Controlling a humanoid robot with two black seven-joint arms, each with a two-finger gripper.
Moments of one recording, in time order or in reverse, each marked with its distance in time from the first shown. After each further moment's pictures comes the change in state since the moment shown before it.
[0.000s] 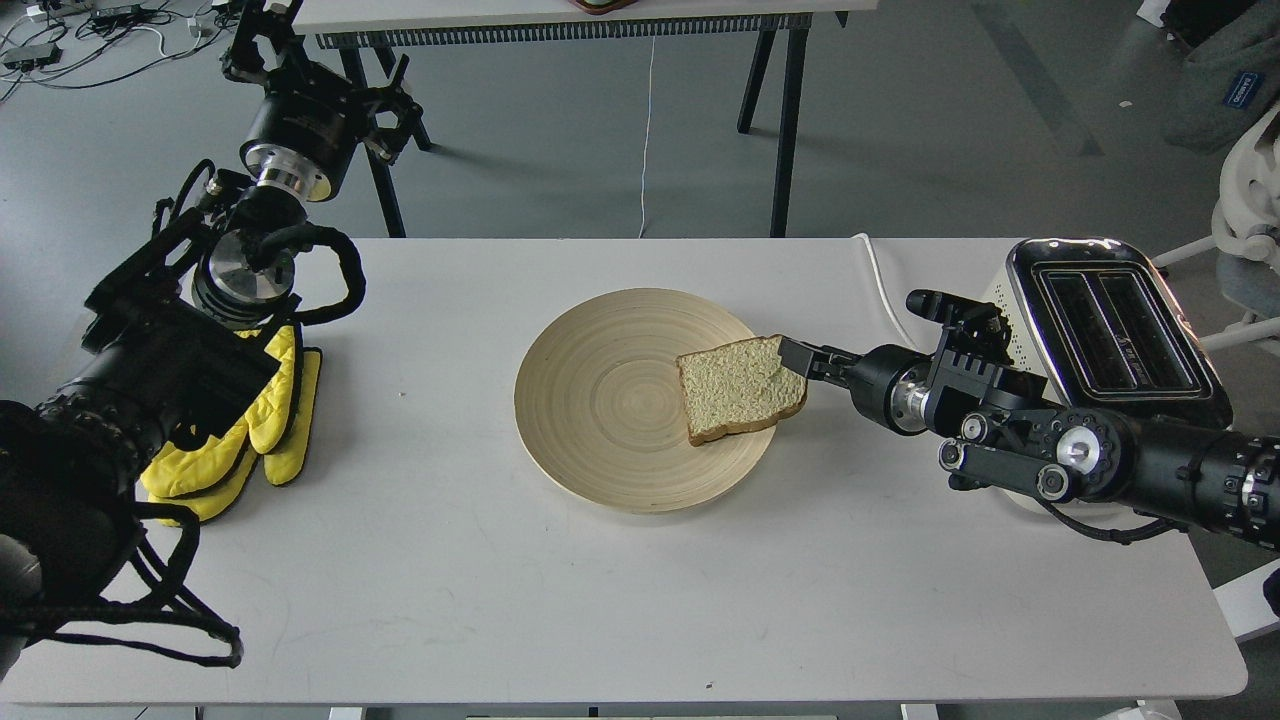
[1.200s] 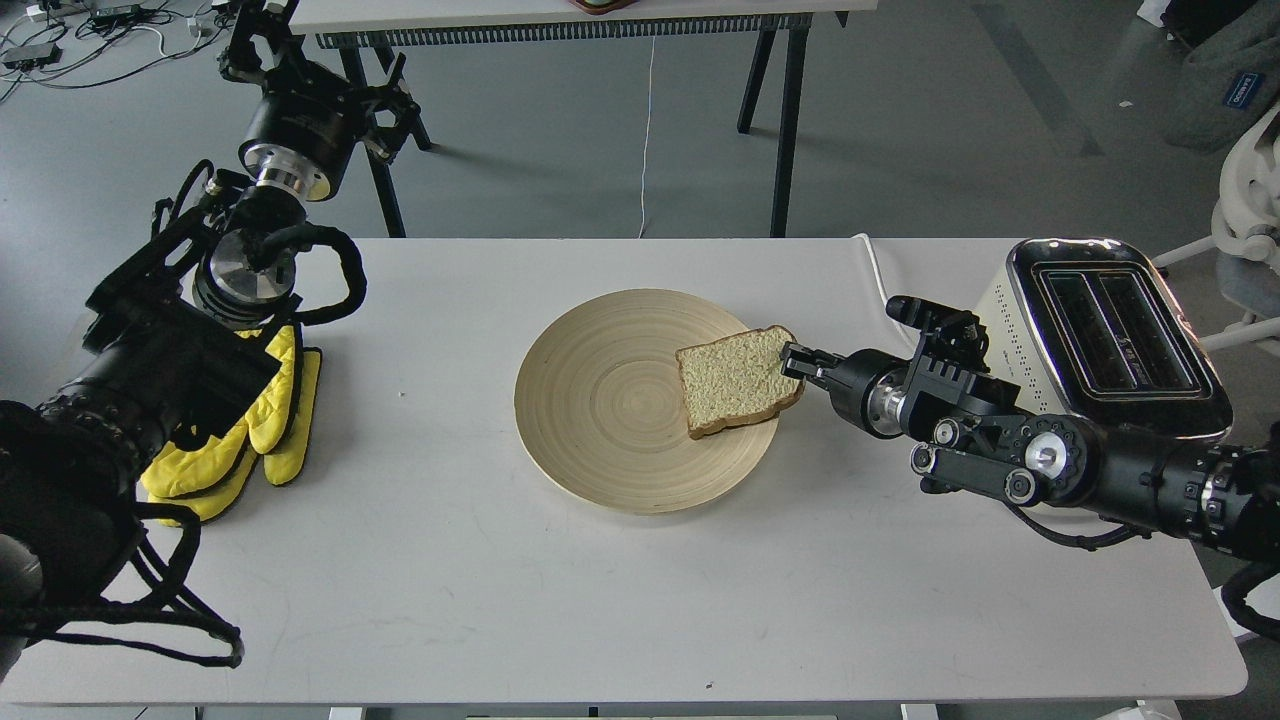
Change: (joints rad) left arm 0.000 -0.001 0.000 0.000 0.000 0.008 -0.012; right arm -0.012 0.063 0.025 -0.044 0.016 -0.018 -0.006
